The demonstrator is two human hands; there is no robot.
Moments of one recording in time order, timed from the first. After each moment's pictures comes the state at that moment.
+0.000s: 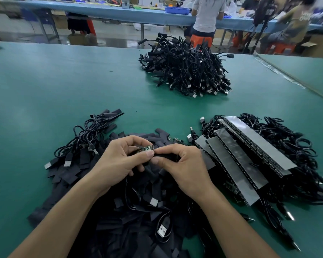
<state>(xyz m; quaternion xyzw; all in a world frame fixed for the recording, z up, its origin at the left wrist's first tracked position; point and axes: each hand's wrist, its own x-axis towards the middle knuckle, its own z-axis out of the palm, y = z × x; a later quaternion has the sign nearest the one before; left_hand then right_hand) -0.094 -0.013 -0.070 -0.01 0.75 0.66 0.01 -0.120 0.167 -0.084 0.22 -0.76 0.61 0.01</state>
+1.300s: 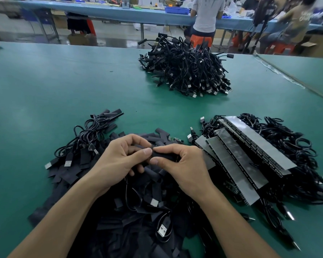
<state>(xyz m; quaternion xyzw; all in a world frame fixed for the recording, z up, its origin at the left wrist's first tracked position) -0.096 -0.016 -0.072 0.01 0.75 0.67 0.02 -0.121 0.166 -0.086 0.21 -0.75 0.63 0.01</state>
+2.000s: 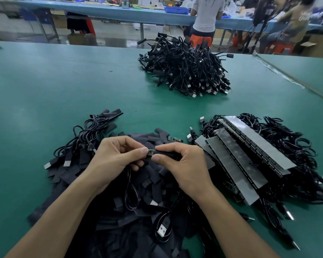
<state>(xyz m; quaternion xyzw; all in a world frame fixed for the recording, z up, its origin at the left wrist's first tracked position) -0.095 -0.017 -0.071 -0.03 0.70 0.71 -0.02 -0.124 0.167 -0.091 0.21 -0.76 0.61 0.05</state>
